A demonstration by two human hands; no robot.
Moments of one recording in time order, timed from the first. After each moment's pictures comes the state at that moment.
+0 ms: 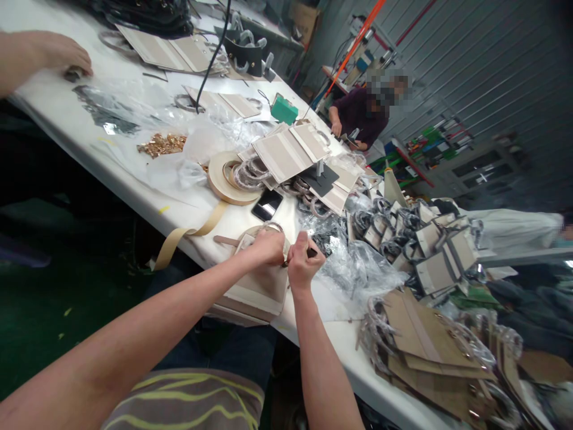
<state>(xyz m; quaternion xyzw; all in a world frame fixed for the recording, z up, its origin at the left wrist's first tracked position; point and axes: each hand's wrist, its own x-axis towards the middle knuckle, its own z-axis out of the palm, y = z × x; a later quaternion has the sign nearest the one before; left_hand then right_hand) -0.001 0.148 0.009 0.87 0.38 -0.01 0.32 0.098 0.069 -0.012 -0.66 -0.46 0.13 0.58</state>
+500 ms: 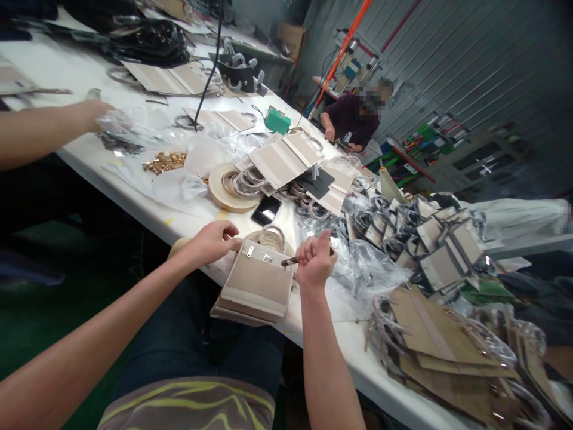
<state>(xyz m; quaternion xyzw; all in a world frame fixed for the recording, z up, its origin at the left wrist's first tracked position) -0.147 0.171 -0.026 0.72 0.49 0.23 0.44 0.092 0.072 0.034 -0.51 -0.35 0.29 0.73</state>
